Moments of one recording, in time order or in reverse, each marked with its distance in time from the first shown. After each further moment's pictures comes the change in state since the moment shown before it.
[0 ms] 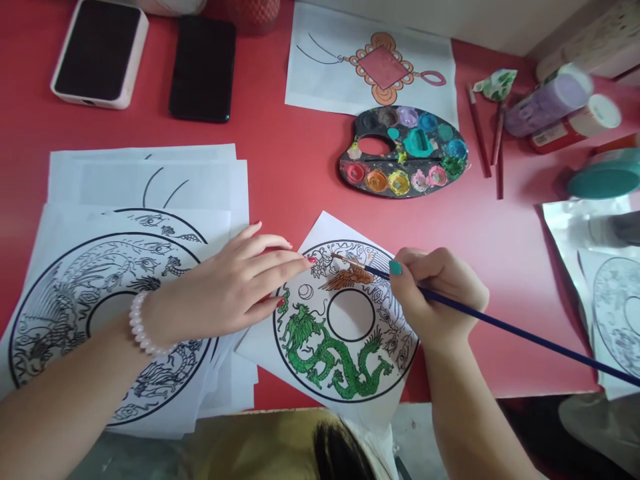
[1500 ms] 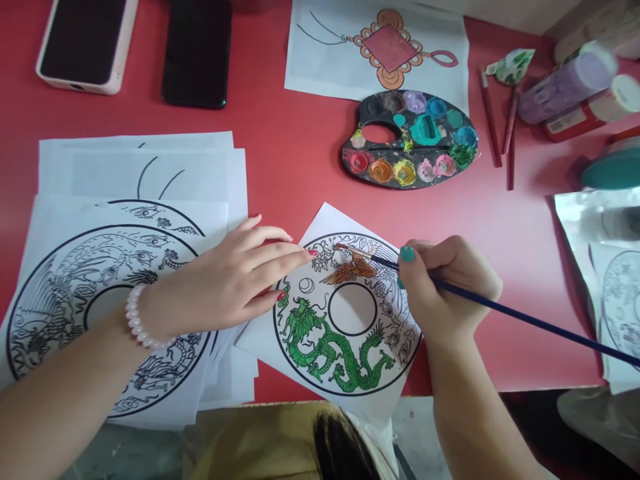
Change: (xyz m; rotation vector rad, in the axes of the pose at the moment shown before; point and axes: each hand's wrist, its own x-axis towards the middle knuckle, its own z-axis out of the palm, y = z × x) left_hand 0.000 -0.001 0.003 0.007 -0.002 -0.015; right_hand 0.001 -0.002 0.003 -0.013 0.097 0.056
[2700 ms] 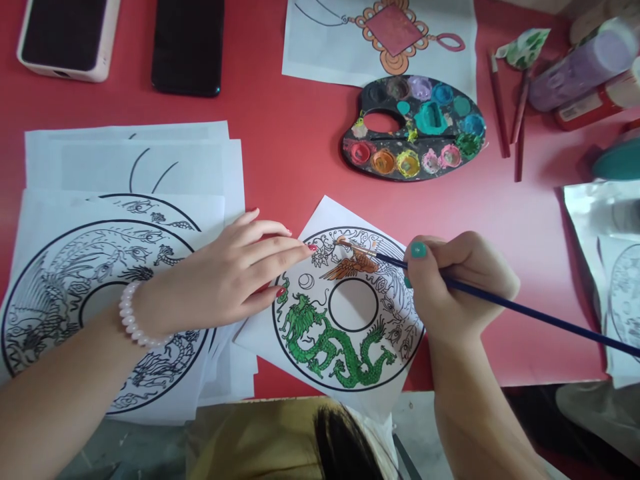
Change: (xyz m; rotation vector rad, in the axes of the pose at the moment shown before) left_hand 0.000 0.000 0.001 -0.011 0.003 0.001; right_hand -0.001 0.003 -0.002 -0.061 0.045 -0.072
